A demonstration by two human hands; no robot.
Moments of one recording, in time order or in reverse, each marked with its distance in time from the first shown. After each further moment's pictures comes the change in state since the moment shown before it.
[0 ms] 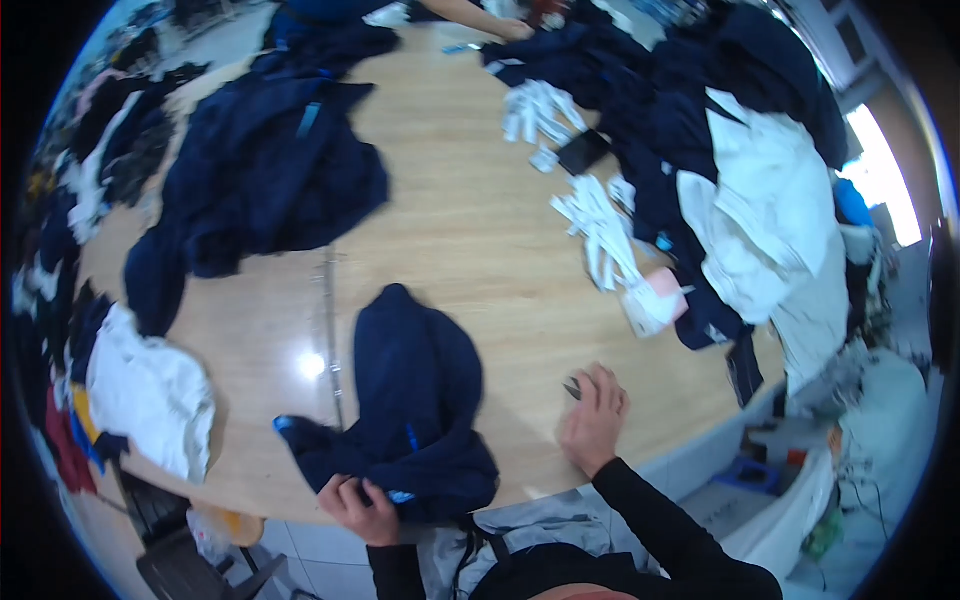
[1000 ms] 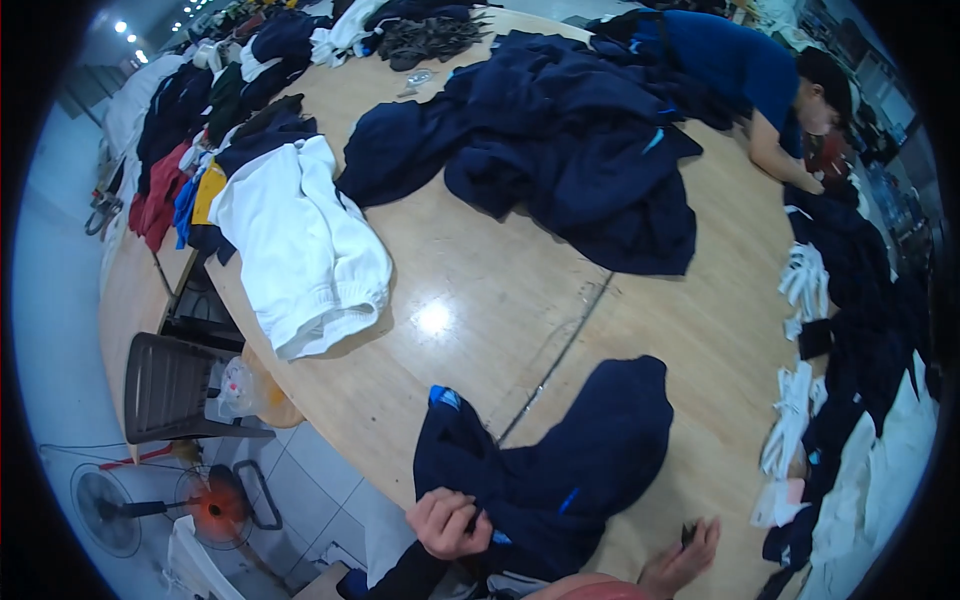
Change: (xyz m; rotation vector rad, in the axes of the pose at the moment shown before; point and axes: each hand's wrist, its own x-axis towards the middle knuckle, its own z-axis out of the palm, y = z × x) left_hand 0.016 0.000 -0.011 -0.060 0.210 0.166; right_hand -0.004 0.004 0.013 -0.020 -0.012 -0.173
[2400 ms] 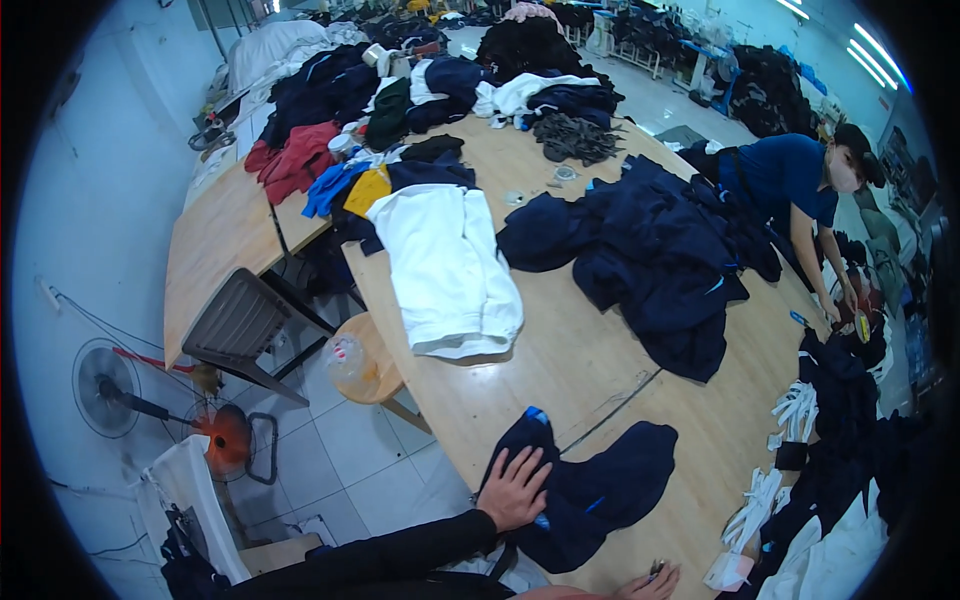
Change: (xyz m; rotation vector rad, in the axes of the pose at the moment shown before) left_hand 0.021 0.022 -0.020 0.179 -0.400 -0.134; right_hand 0.004 -0.019 -0.030 -0.088 0.320 -0.126
